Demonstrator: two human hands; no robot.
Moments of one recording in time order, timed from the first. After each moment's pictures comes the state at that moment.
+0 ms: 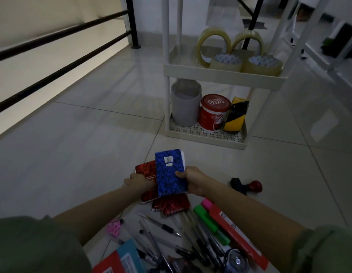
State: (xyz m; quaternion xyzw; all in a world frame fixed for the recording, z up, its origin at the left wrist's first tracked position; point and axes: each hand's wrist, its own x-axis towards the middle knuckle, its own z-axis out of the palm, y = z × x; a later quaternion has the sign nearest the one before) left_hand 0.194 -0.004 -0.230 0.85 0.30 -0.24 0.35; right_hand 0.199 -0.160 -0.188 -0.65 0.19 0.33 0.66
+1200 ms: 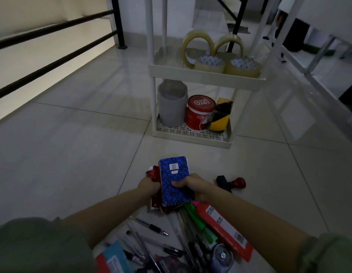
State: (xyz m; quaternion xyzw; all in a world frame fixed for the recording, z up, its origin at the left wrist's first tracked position) left_hand 0.189 -0.056 -0.241 0.77 0.26 -0.23 0.54; right_hand 0.180 -0.199 -0.193 -0.67 0.20 0.34 0.63
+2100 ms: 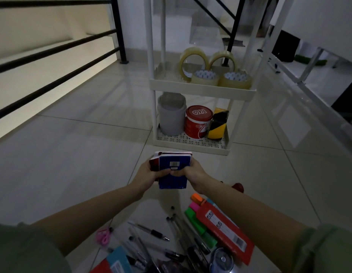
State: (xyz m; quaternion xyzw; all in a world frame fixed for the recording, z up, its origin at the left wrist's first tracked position) left_hand 0.188 -0.045 -0.176 0.74 0.02 -0.10 0.66; right_hand 0.190 -0.191 -0.153 -0.70 0.10 0.17 0.69
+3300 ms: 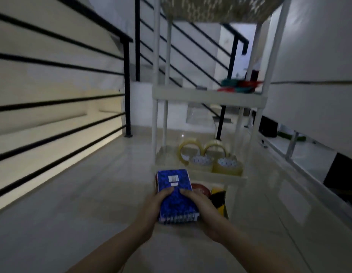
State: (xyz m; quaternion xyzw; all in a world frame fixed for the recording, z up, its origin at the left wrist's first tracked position) left_hand 0.229 -0.069 -0.030 0.64 0.02 -0.06 0.77; right_hand 0.221 -0.203 -0.016 -0.66 0.03 0.15 0.73
